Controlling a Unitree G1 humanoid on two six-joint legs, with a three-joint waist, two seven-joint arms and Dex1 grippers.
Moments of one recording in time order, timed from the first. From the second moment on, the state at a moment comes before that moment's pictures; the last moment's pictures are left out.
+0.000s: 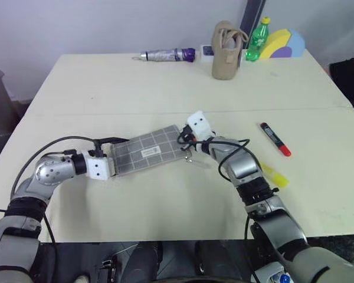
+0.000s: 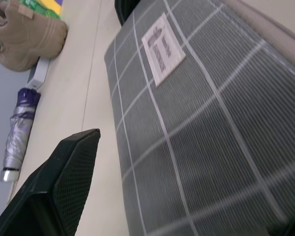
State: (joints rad) left arm -0.46 0.78 -0.18 0.68 0.13 -1.00 -0.80; right arm -0.69 -0.17 0.24 0.31 0.02 0.56 0.45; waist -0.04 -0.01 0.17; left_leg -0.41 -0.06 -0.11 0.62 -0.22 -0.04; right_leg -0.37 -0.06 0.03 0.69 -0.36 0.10
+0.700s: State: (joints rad) left arm -0.32 0.77 -0.21 0.52 -0.05 -0.93 -0.91; right arm -0.69 -0.15 0.23 0.32 0.00 0.55 0.46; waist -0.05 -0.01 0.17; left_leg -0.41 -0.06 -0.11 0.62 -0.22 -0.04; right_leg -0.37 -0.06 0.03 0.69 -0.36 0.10
